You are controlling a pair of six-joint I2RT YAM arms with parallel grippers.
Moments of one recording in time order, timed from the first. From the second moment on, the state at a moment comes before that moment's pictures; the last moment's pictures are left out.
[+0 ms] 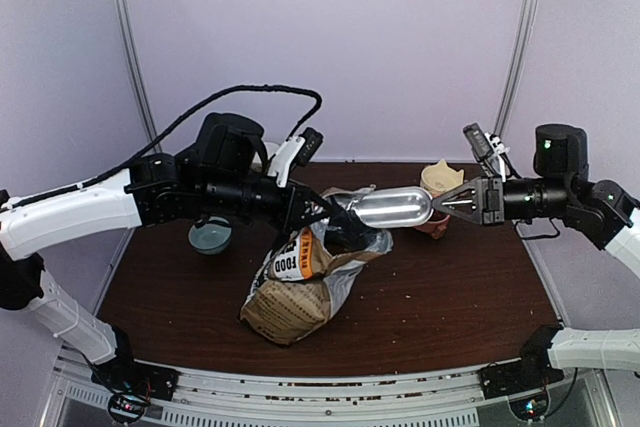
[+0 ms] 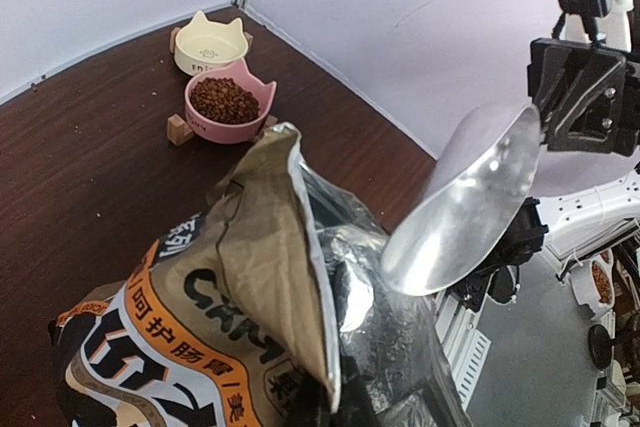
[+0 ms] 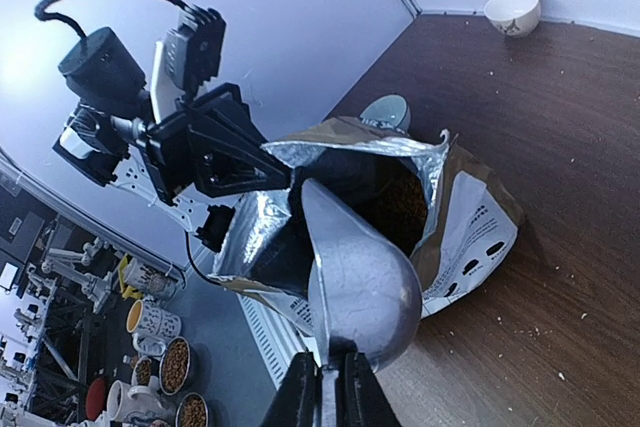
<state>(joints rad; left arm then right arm) -1.06 1.43 1.35 -0.38 0.14 -0.38 0.56 0.87 1.04 -0.53 -0.65 0.46</state>
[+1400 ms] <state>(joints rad) -1.09 1.60 1.33 -0.24 0.23 -0.41 0.90 1.56 0.91 -0.02 -0.43 0.82</state>
